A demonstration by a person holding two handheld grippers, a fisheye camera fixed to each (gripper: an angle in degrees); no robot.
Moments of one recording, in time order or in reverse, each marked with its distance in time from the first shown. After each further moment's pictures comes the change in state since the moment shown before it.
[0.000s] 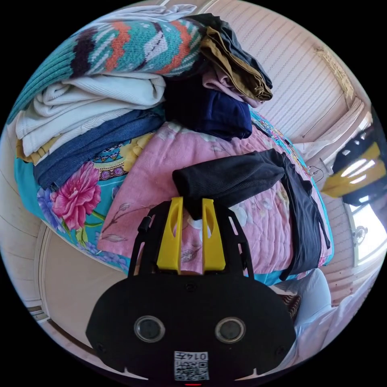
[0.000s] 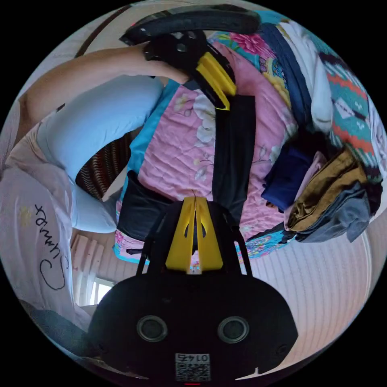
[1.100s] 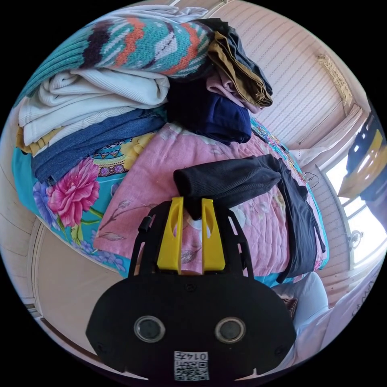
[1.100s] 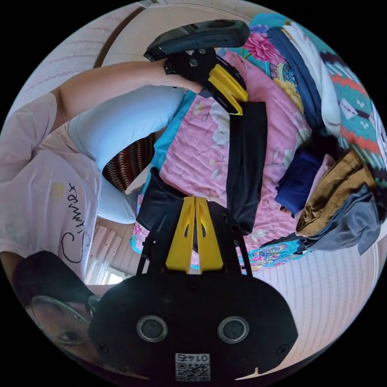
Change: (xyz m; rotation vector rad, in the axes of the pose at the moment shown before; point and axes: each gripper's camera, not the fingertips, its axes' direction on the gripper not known) left arm -0.051 0.003 0.047 0.036 0.031 -0.020; right arm 0.004 -0.014 -0.059 0.097 -0.207 0.004
